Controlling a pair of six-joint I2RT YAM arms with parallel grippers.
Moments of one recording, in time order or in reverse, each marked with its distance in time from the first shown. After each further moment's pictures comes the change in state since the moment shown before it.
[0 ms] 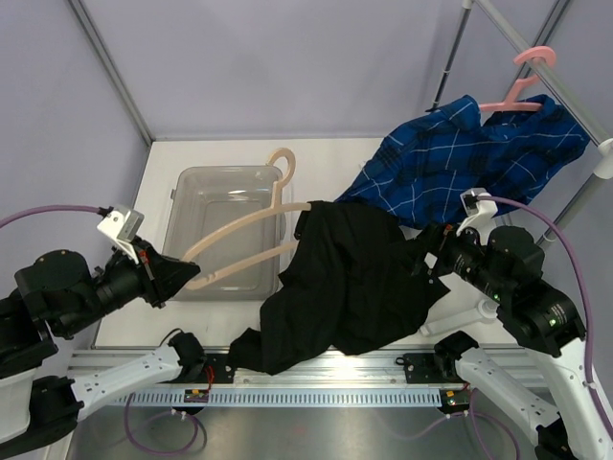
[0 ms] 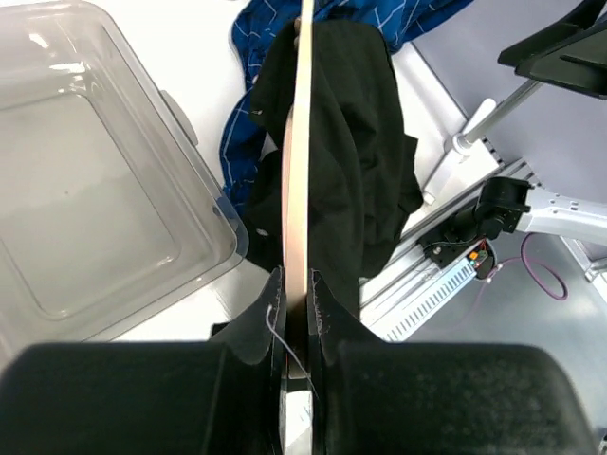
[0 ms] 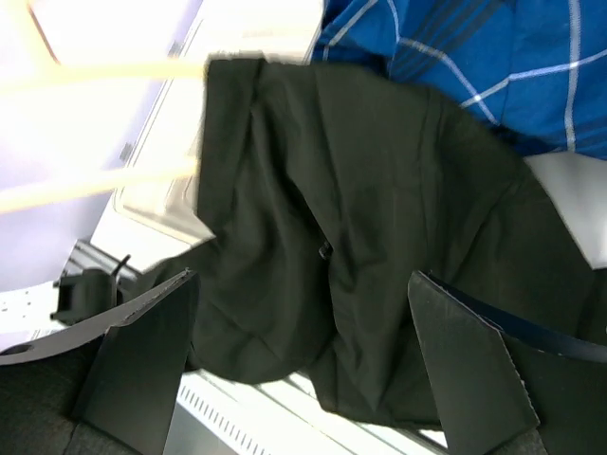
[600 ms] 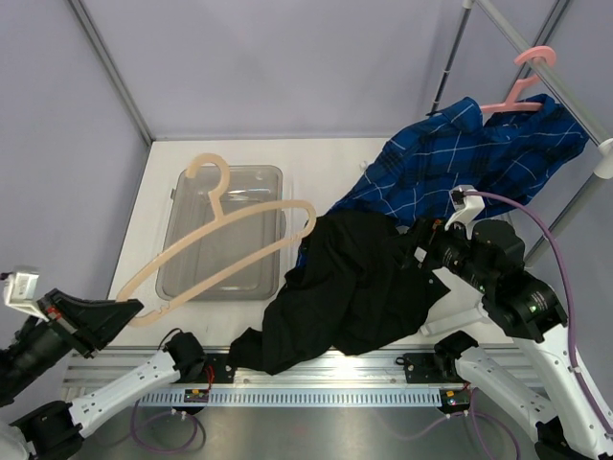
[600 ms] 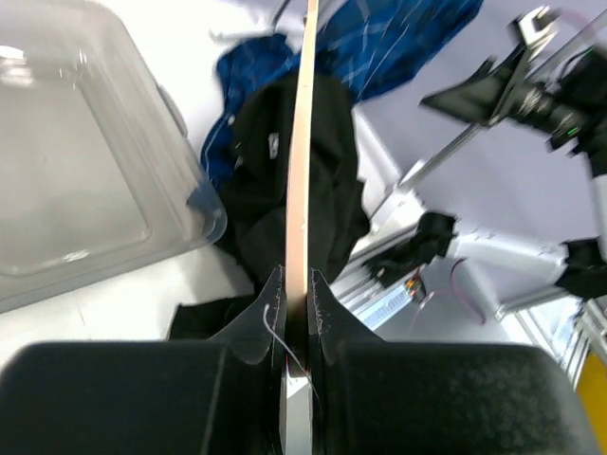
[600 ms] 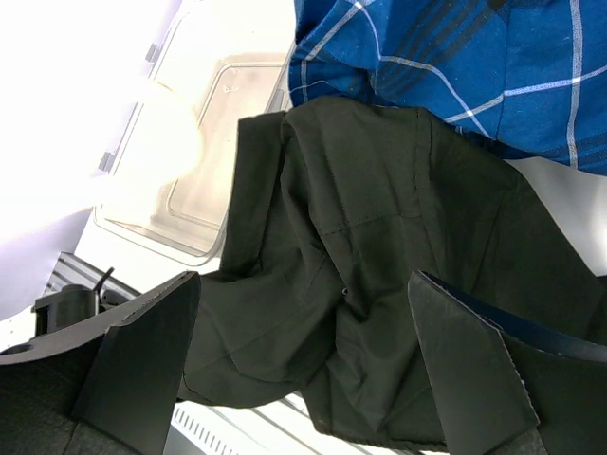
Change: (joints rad) left arm 0.032 -0.344 -0.029 -0.113 -0.025 -0.167; right arm 0.000 0.037 -0.078 0.094 0.022 0.010
